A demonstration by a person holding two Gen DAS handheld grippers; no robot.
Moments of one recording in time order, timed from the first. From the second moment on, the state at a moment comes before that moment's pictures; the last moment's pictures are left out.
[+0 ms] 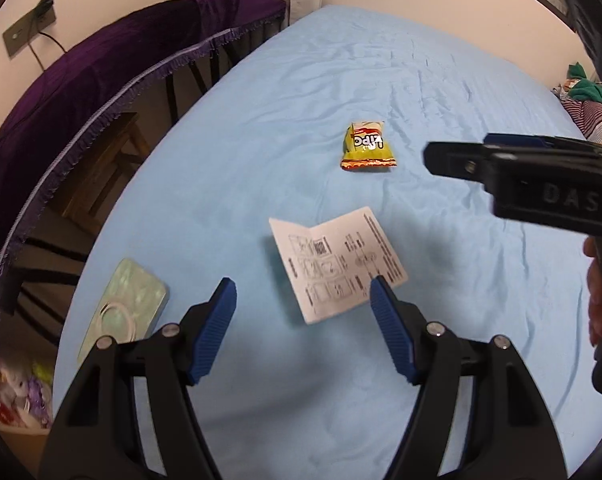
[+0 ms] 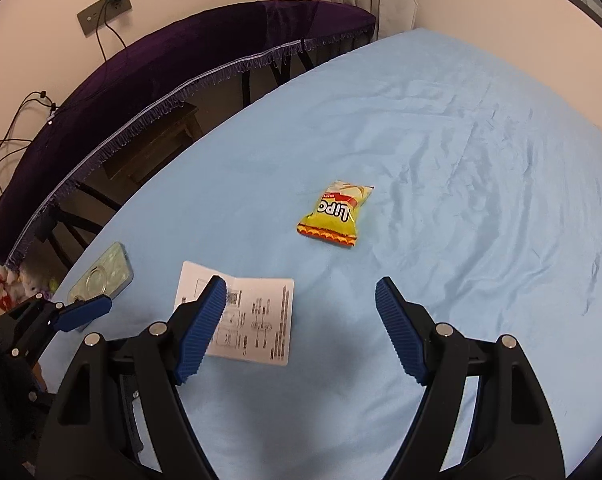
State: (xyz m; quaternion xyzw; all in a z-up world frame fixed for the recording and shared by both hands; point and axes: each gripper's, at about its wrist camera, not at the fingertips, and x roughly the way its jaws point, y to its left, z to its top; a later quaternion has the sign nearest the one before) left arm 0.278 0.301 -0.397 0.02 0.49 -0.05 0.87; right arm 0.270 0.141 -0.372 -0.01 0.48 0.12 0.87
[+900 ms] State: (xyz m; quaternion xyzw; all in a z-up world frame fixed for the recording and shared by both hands) left arm 0.353 0.307 -0.480 -0.04 0.56 -0.09 0.82; right arm 0.389 0.155 -0.479 -0.02 0.55 0.07 0.83
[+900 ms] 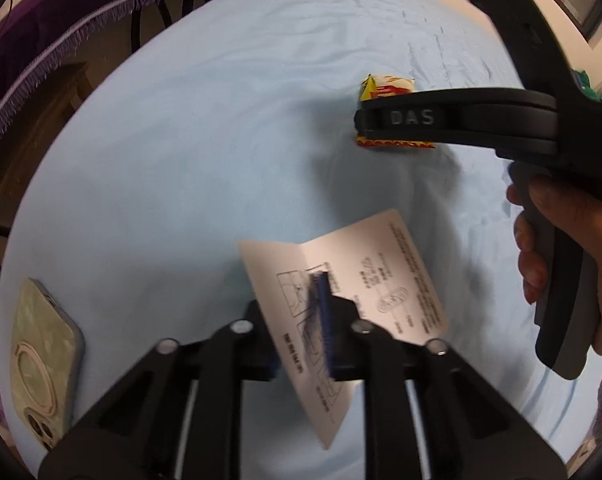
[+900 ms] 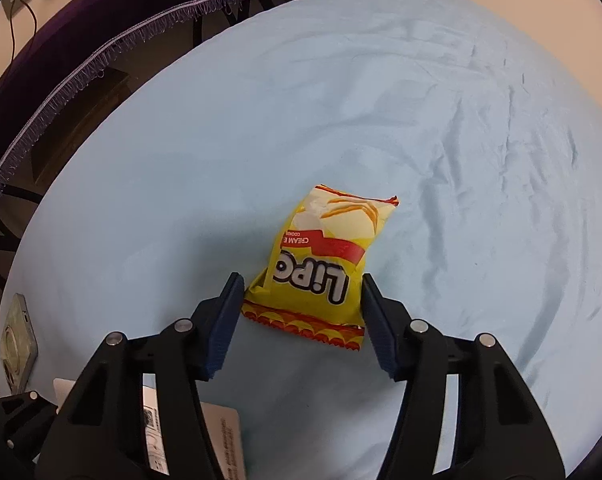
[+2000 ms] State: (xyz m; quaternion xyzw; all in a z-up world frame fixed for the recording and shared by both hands) left arm 0.227 0.309 -0.394 -0.01 0.50 -0.03 0.87; right arm 0.223 0.150 -0.386 -0.07 0.52 0.14 0.84
